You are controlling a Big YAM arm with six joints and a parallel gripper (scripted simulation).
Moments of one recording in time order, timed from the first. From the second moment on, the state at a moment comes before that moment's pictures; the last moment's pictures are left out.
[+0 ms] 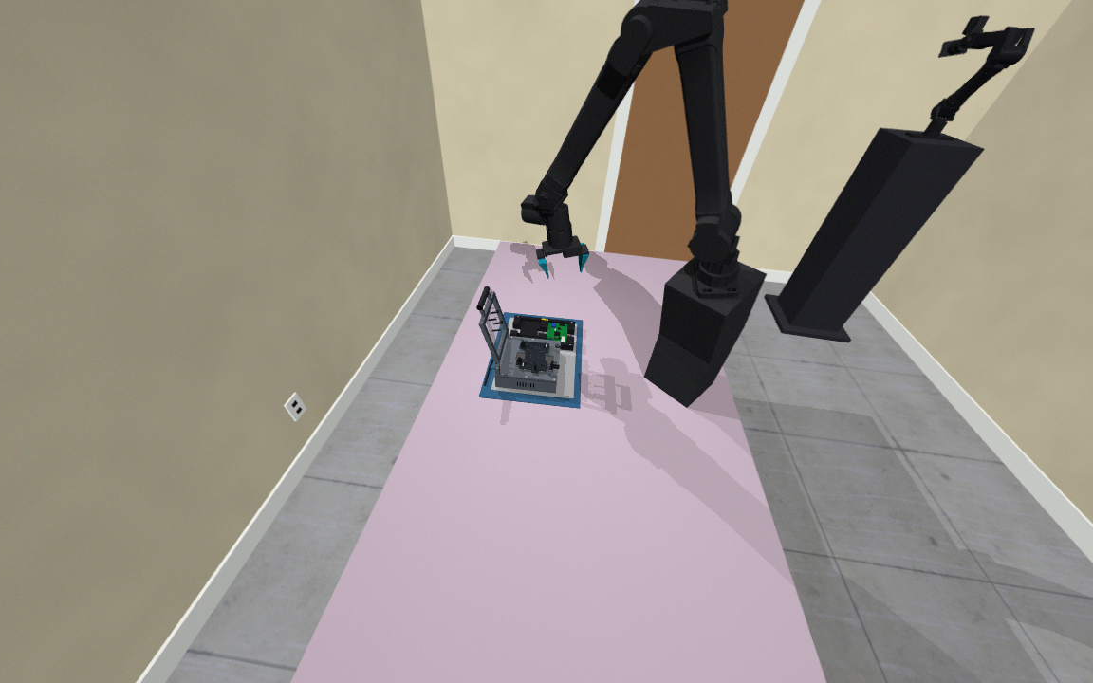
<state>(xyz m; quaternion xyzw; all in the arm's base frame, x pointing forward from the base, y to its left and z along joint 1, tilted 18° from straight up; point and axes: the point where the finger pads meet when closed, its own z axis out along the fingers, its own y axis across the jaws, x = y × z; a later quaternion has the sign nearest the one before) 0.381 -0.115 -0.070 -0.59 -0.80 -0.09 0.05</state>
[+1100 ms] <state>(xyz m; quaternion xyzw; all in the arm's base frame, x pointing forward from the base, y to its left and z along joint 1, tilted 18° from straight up) 0.383 -0.157 -0.062 -0.68 -0.71 -0.16 0.01</state>
